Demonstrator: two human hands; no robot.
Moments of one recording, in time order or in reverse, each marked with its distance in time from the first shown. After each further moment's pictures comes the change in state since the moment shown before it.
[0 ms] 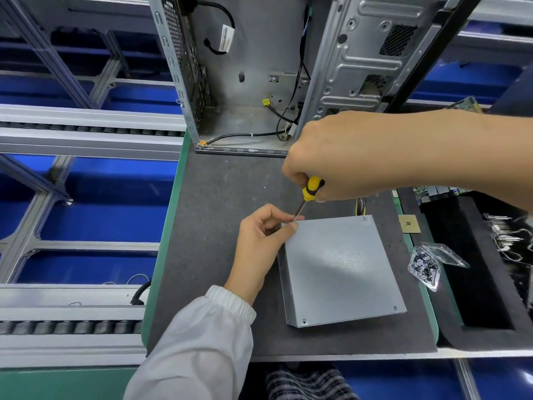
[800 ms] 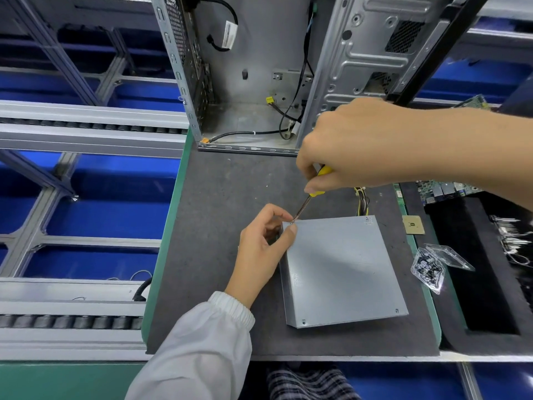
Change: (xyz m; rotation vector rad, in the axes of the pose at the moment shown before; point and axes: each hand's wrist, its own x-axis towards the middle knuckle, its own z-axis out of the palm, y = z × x) left_hand -0.006 -0.009 -0.006 0.275 -0.011 0.138; right_hand -0.009 0.009 0.002 -0.005 0.107 0.057
